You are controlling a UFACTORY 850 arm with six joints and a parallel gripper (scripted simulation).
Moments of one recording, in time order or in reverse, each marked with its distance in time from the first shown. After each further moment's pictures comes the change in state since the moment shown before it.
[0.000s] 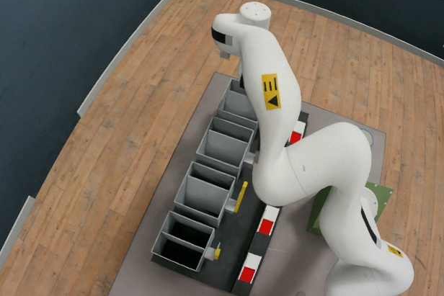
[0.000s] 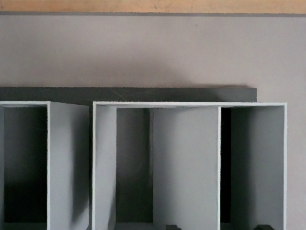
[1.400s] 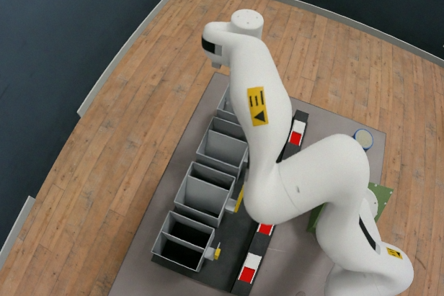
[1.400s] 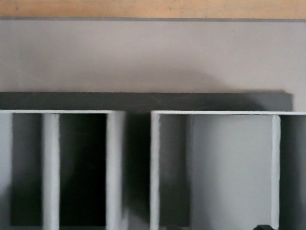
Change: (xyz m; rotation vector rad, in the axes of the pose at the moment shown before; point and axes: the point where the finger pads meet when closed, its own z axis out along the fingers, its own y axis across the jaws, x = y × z) arm 0.008 -0.050 -0.003 0.006 -0.004 -0.002
